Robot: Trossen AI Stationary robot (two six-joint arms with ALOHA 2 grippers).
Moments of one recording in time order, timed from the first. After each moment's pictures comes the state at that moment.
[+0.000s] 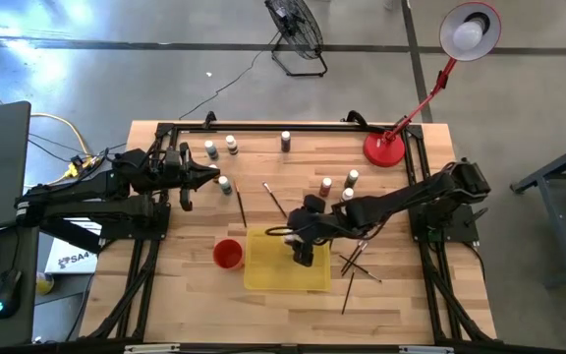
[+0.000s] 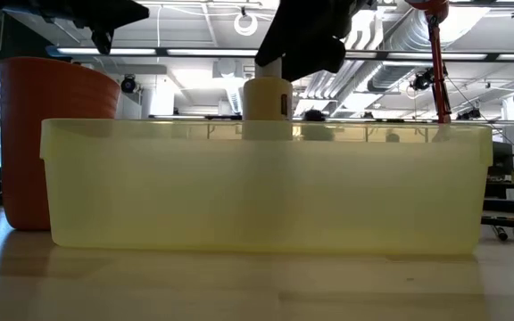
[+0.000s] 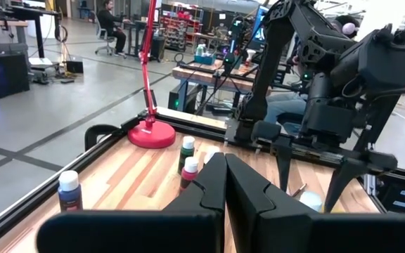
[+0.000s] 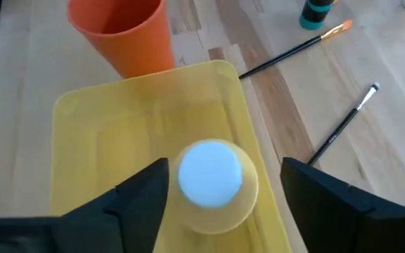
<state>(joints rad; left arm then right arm) 0.20 0.47 0.52 -0.04 0.01 -0.16 0.25 1.70 1.30 -0.41 0.24 0.41</state>
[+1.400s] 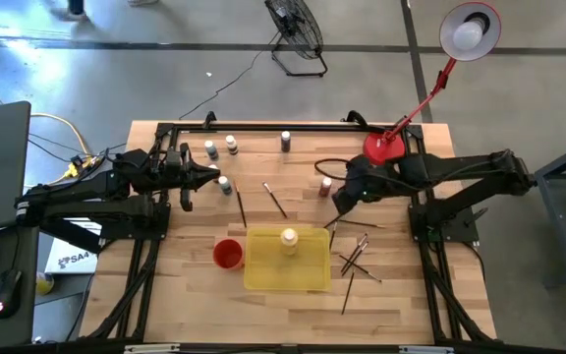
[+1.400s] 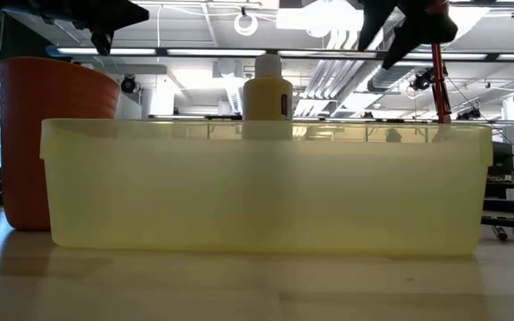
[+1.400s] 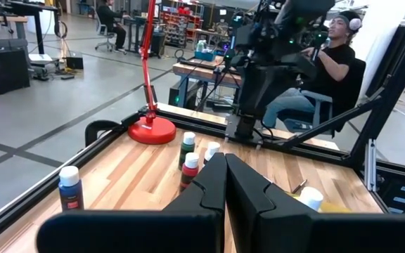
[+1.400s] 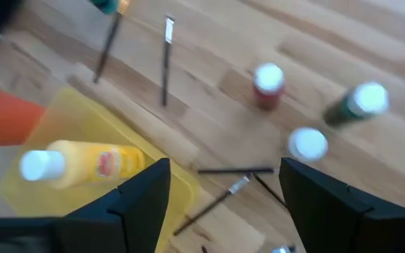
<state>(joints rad) 0.20 0.47 0.52 -0.06 0.01 -0.16 0.08 1.31 1.30 -1.07 0.26 1.06</state>
